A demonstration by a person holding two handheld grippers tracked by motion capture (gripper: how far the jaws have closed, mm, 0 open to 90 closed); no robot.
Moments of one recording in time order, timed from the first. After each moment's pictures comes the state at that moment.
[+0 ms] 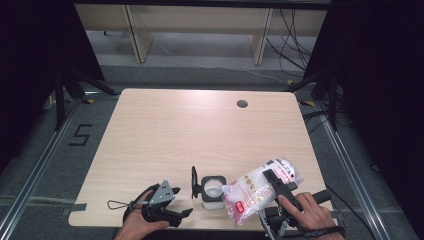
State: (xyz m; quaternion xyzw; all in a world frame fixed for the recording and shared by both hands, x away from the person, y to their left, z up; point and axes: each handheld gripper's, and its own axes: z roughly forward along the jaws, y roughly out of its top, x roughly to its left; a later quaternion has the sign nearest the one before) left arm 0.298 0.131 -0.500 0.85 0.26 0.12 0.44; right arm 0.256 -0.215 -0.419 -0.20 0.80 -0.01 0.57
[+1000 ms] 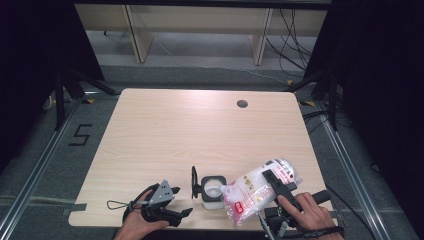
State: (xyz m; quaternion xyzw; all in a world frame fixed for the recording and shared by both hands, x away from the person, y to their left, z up) left arm 0.297 0.130 -0.499 0.85 0.28 0.10 0.44; right arm 0.257 -0.213 -0.416 -0.22 0.79 -0.01 0.57
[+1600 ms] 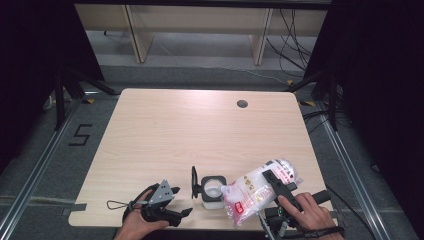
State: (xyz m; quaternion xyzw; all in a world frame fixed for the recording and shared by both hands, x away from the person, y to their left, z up) left arm 0.299 0.131 -0.499 0.85 0.27 0.12 0.44; right arm 0.255 -0.214 -0.418 -0.20 0.80 0.00 0.57
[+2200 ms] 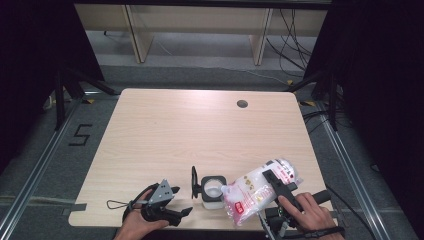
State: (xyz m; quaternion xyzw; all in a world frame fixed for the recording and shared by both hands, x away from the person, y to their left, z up) left arm 0.298 0.131 -0.499 0.84 0.28 0.11 0.45; right arm 0.255 -0.216 -0.420 -0.19 0.79 0.01 0.58
